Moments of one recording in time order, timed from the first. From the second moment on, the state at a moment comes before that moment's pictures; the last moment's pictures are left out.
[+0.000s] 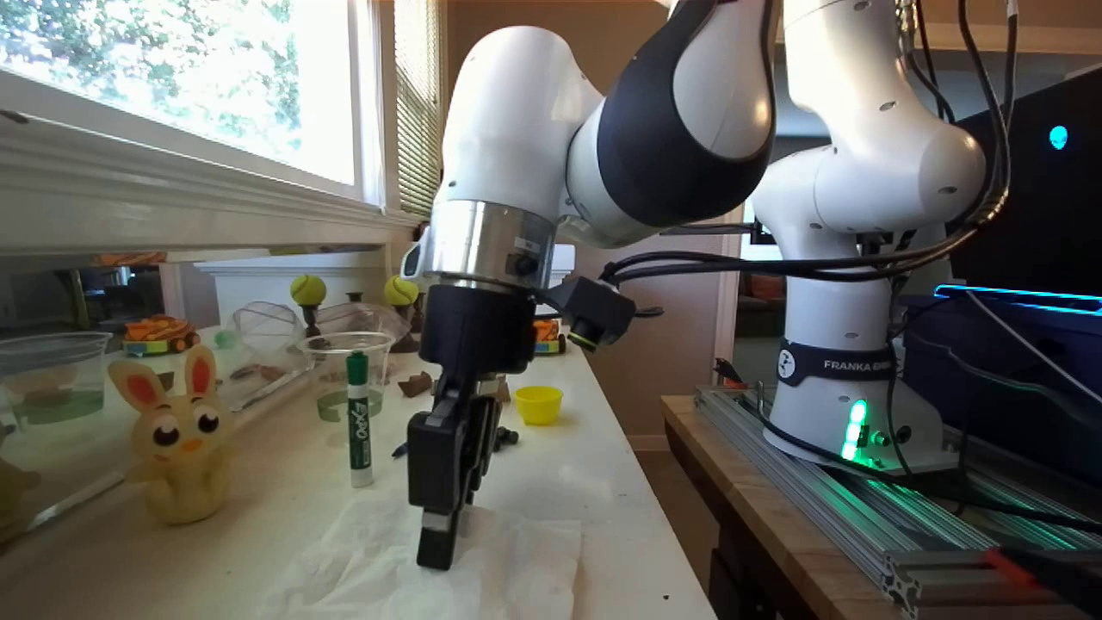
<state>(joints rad) 0.31 0.21 0.25 -2.50 0.30 2.96 0.40</state>
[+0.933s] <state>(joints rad) 0.56 0.11 0.04 -2.40 -0.43 2.49 1.05</state>
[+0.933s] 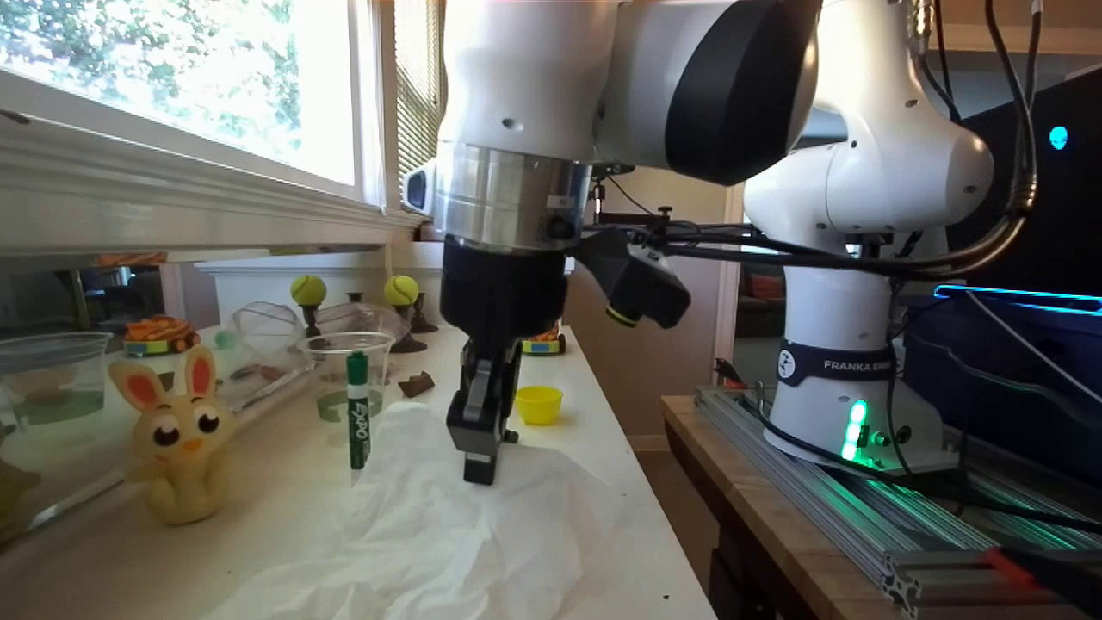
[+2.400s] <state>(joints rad) 0.46 0.24 0.26 -2.25 -0.77 1.96 1.08</state>
